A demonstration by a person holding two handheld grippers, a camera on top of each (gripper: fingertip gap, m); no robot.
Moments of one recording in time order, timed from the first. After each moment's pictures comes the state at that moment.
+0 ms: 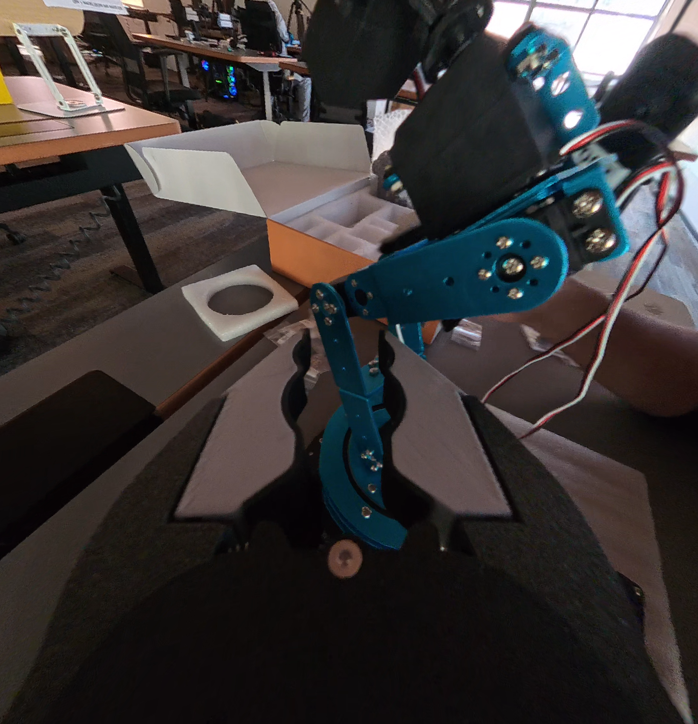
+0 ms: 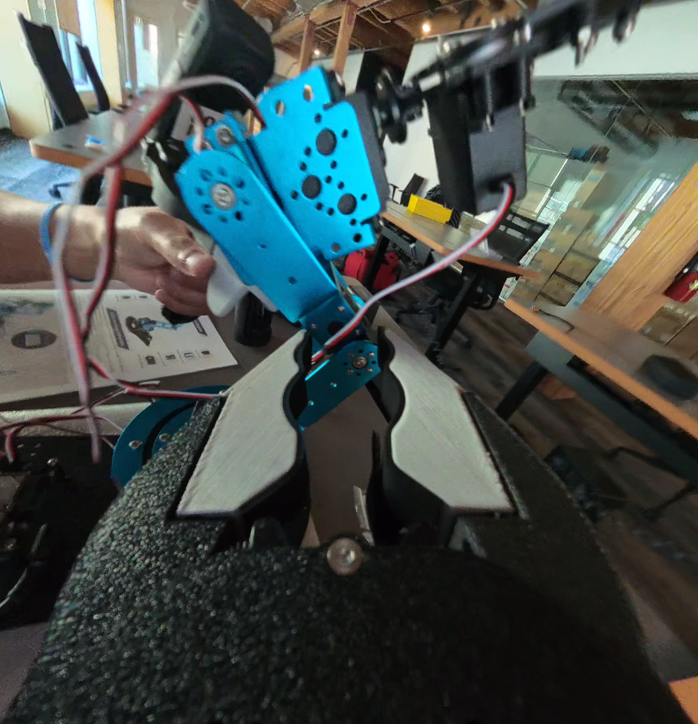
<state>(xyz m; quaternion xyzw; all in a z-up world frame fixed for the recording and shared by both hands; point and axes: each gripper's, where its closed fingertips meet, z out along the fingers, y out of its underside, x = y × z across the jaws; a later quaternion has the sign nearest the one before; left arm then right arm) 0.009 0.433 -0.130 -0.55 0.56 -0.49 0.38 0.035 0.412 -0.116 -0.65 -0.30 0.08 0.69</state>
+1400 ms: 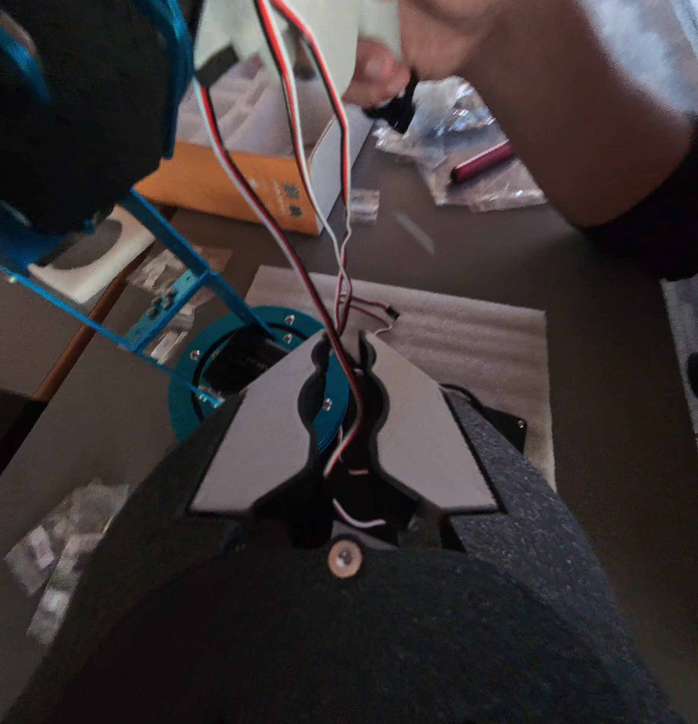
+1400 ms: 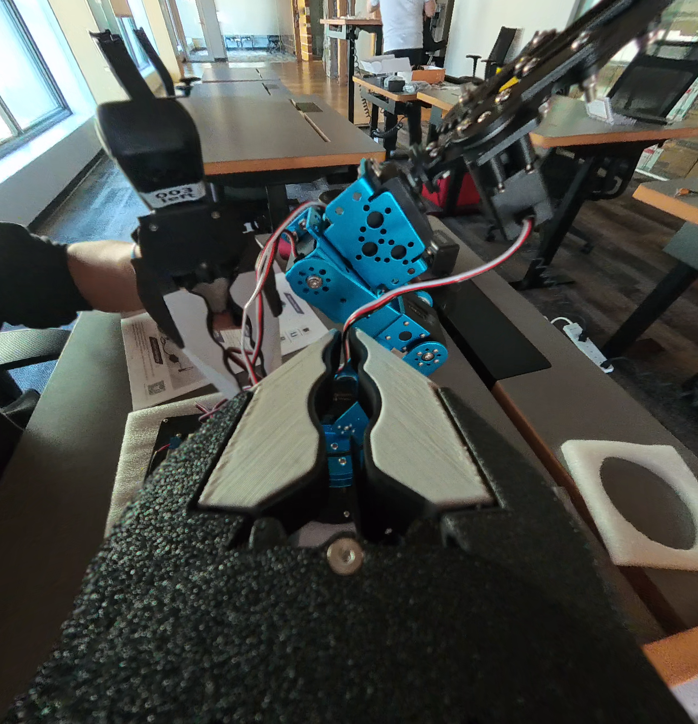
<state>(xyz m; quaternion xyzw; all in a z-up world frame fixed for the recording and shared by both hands) -0.030 0.323 -0.172 -0.49 0.72 -0.40 0.28 0.019 0.363 -0.084 -0.74 -0.27 0.21 0.57</state>
